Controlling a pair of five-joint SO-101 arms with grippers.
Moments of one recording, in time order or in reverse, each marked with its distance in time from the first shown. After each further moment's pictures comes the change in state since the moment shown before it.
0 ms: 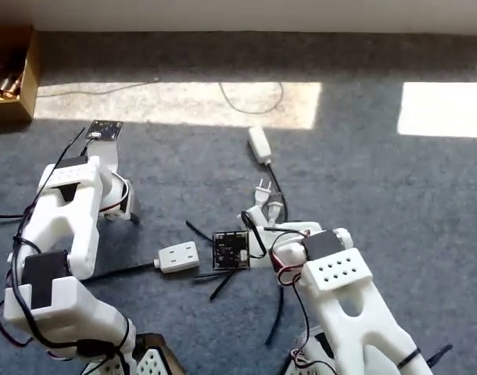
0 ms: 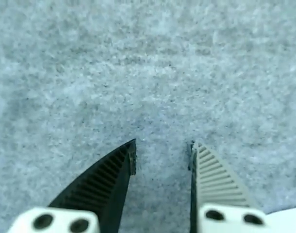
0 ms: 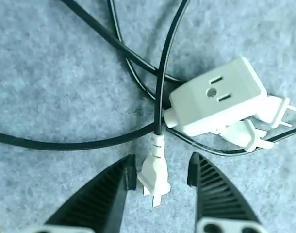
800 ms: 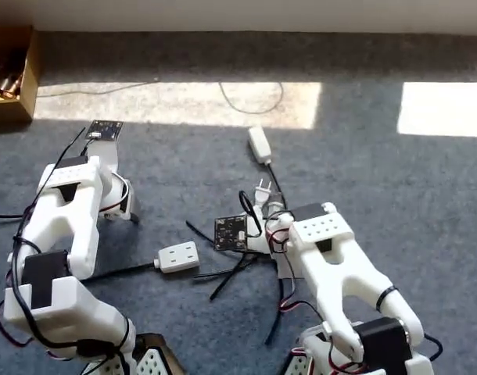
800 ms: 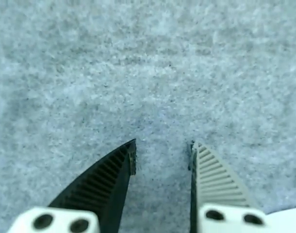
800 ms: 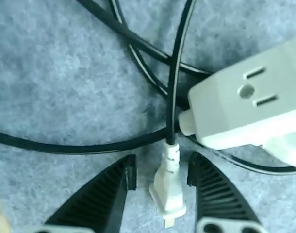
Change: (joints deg) left arm 0.0 0.0 0.0 0.0 0.0; right arm 2.7 23.4 -8.4 -3.2 0.0
